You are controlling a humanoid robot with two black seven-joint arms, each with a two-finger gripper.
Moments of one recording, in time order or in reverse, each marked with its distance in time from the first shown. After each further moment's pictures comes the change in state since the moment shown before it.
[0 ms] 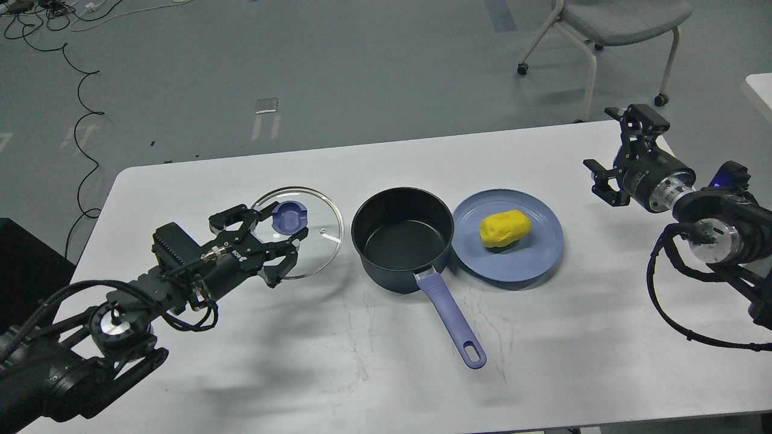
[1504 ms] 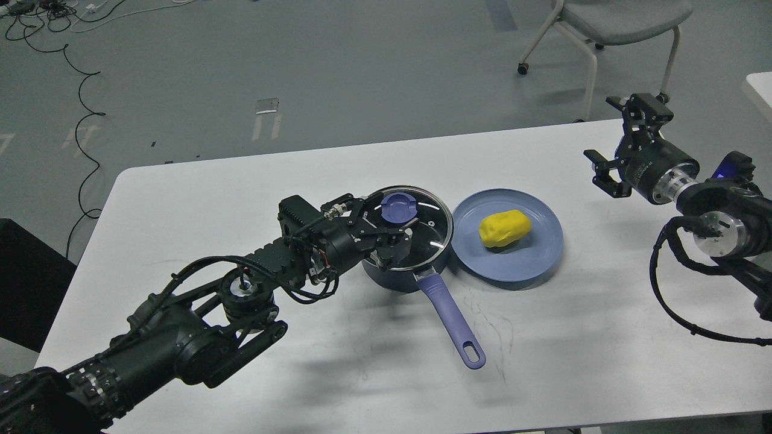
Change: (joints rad) left arm -0.106 -0.392 -0.073 0.002 0.000 -0.313 0.085; right arm 0.009 -0.029 0.008 0.038 0.002 -0.003 0.000
